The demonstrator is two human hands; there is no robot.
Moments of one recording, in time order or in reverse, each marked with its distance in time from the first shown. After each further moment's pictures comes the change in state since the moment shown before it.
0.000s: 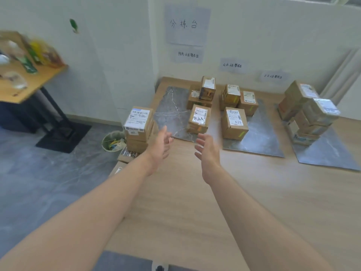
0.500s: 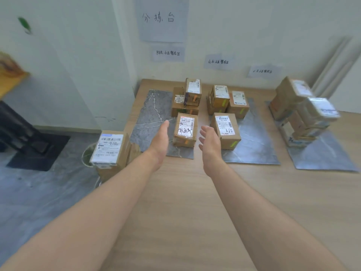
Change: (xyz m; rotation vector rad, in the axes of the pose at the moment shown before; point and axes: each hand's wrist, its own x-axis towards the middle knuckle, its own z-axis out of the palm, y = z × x) left_hand 0.136 0.065 0.067 0.036 0.045 -0.014; right_hand 0.148 -0.061 -0.009 -0.007 0.116 -0.019
